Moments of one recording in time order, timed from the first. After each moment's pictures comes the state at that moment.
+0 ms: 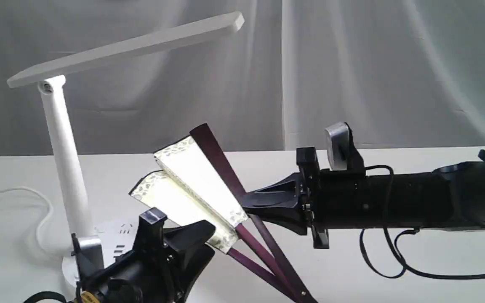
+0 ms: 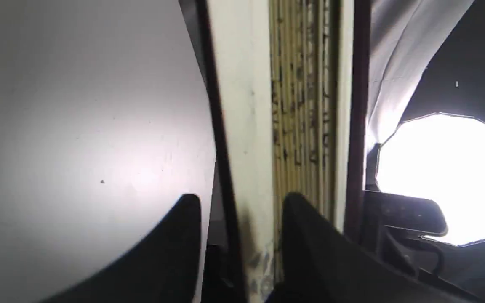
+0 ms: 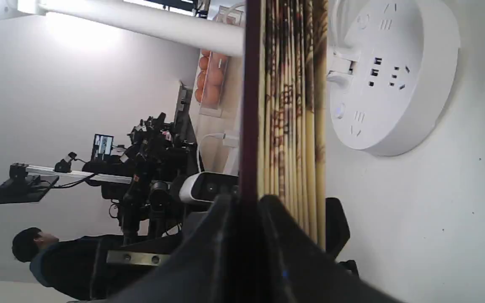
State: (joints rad) left arm -0.58 1.94 -0.51 0.11 -1.21 -1.59; right arm 0.19 2.00 -1.08 1.72 1.21 -1.08
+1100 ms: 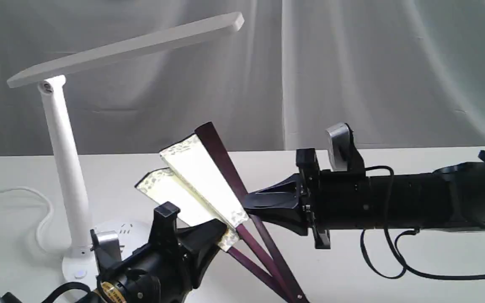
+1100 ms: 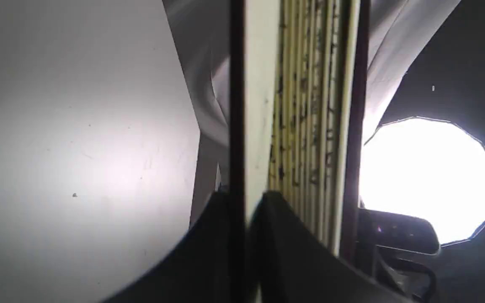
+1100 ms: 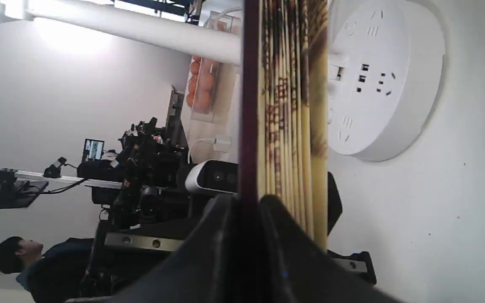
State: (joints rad) left arm -0.58 2.02 -0.60 0.12 -1.24 -1.63; right arm 0.19 2.00 -1.08 1.72 1.19 -1.09
